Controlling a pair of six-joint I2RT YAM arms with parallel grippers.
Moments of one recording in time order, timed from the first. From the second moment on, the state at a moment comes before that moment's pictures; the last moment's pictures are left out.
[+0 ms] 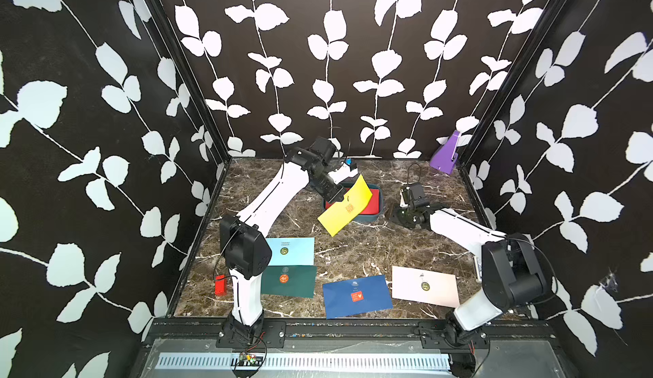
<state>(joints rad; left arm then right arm) -0.56 1.92 2.02 -1.25 0.35 0.37 0.36 1.62 1.03 -0.35 -0.08 0.60</state>
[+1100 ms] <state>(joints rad) -0.61 2.07 2.34 -1.44 0.20 0.68 0.38 1.85 1.27 -0.43 -0.16 0.39</state>
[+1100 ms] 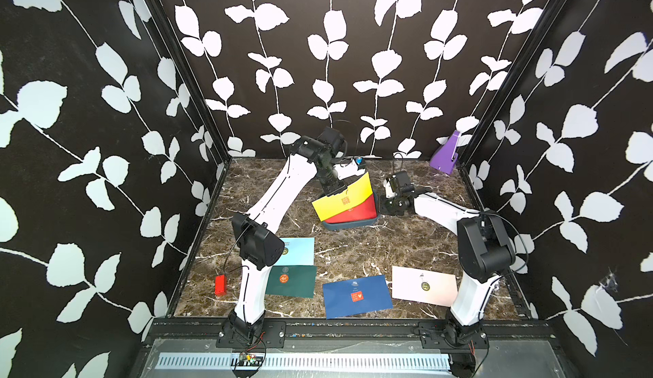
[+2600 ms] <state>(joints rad) -0.61 2.33 2.40 -1.41 0.08 0.83 0.42 1.82 1.27 -0.52 -0.18 0.37</state>
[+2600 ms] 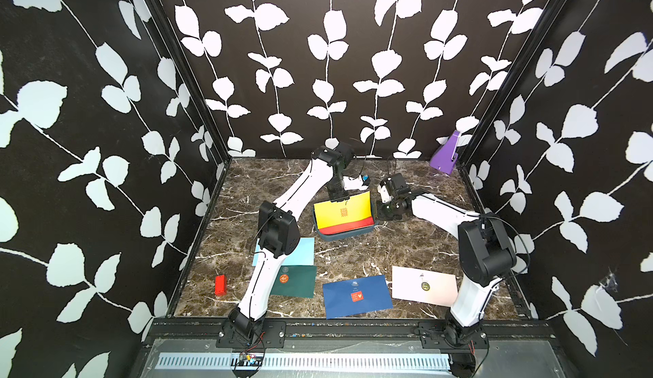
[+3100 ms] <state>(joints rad) -0.62 2.40 2.38 -1.22 -0.04 0.69 0.43 1.79 1.20 -0.43 -0.17 0.53</state>
